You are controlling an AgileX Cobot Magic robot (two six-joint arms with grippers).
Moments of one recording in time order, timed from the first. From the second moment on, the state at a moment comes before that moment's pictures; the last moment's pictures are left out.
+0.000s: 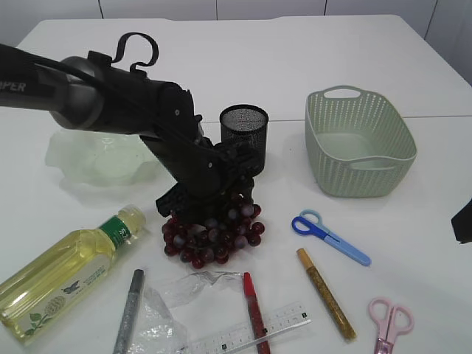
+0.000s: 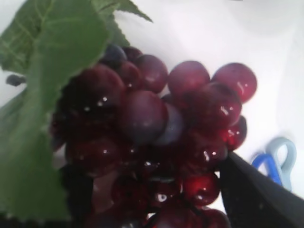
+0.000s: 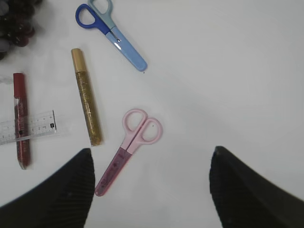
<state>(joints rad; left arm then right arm) -0.62 2.17 -1.48 -0.20 0.57 -0.85 0.13 1.07 -0.79 0.14 0.94 0.01</state>
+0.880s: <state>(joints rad) -0.62 2.20 -1.49 -0.19 0.56 -0.85 0.13 1.07 -0.79 0.14 0.94 0.01</state>
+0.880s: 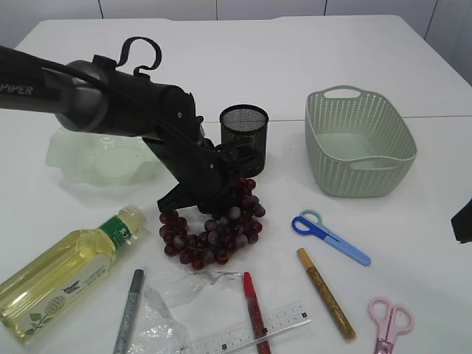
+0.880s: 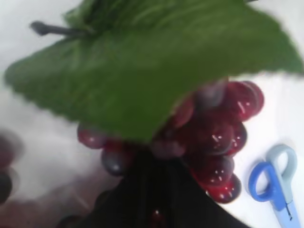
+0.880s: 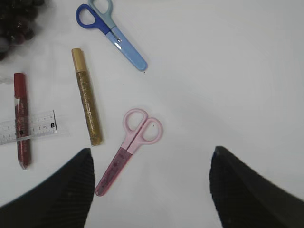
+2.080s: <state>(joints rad) -0.62 1.94 -1.49 -0.05 0.61 -0.83 0.13 1.07 -0.79 0.14 0.94 0.01</state>
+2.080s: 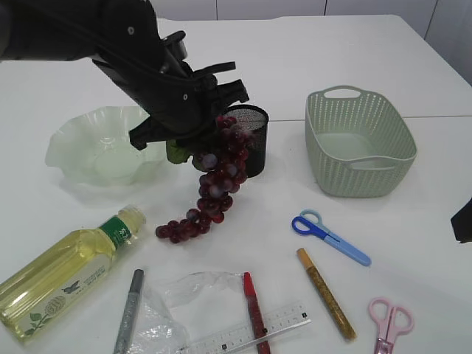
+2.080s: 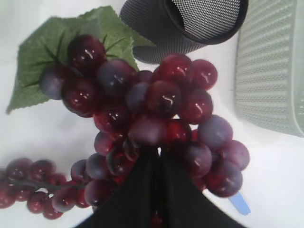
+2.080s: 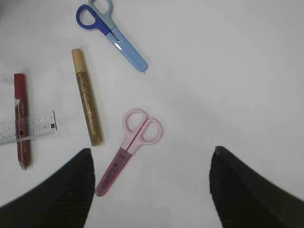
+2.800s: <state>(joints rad) -0.61 1.74 -1.48 0.11 0.58 -0.83 0.13 1.07 -0.79 0.14 0.93 0.01</state>
